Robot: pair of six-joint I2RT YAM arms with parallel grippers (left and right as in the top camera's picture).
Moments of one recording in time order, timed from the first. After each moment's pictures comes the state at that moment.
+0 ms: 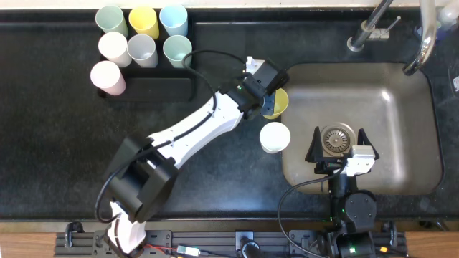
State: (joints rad) left arm -0.77 2.03 1.58 -0.63 -0.15 -0.63; right arm 0.15 0.01 0.02 0.00 0.17 0.07
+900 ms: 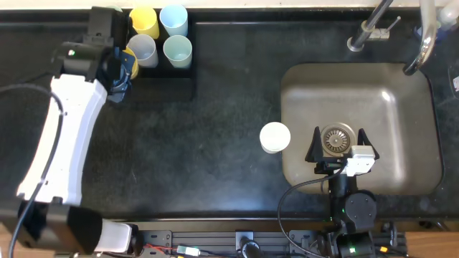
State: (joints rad) left arm -0.12 1.64 1.61 -1.18 -0.31 -1.37; right arm 0.15 0.01 0.02 0.00 0.17 0.07
